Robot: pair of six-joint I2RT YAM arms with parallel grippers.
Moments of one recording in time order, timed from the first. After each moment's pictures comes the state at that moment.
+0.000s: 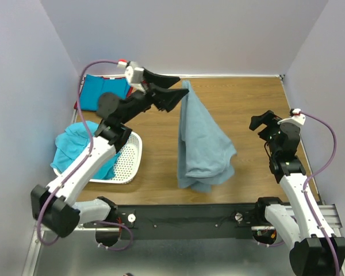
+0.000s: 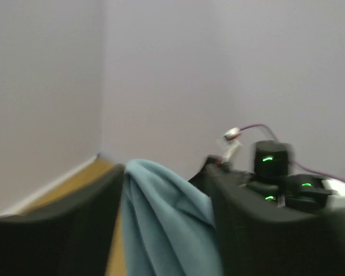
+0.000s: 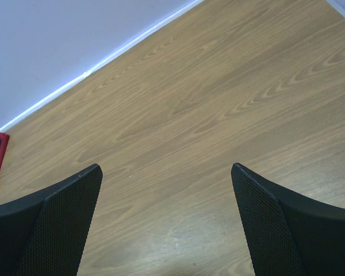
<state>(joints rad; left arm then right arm) -0.51 1.18 1.14 0.62 0.57 -0.51 0.01 0.79 0.58 -0.02 0.15 0.50</state>
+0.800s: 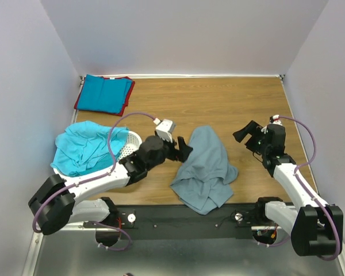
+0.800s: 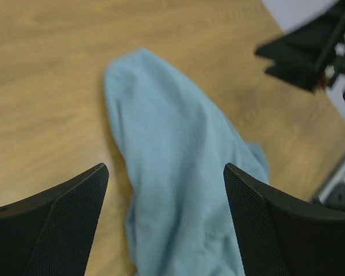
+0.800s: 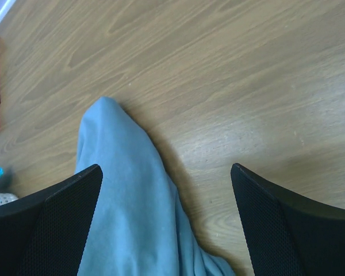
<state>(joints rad) -0.86 1.18 0.62 0.30 -0.12 -0.49 0.01 1.01 0.49 -0.02 -0.14 0.61</state>
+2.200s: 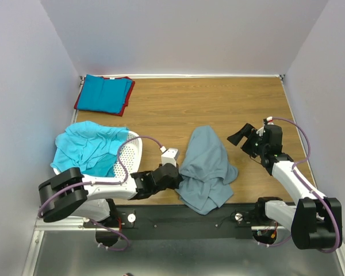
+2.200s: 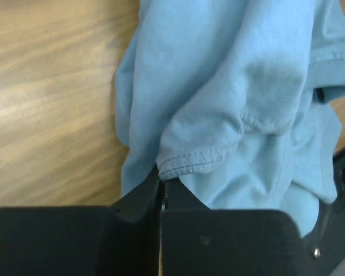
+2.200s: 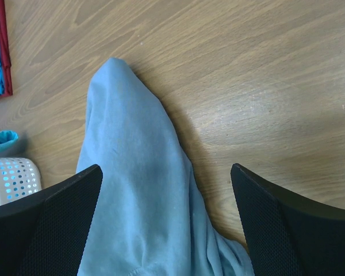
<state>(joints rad) -1.17 1.27 0.43 0.16 -0.32 -0.83 0.02 1.07 0.47 -0.03 -0.29 0.64</state>
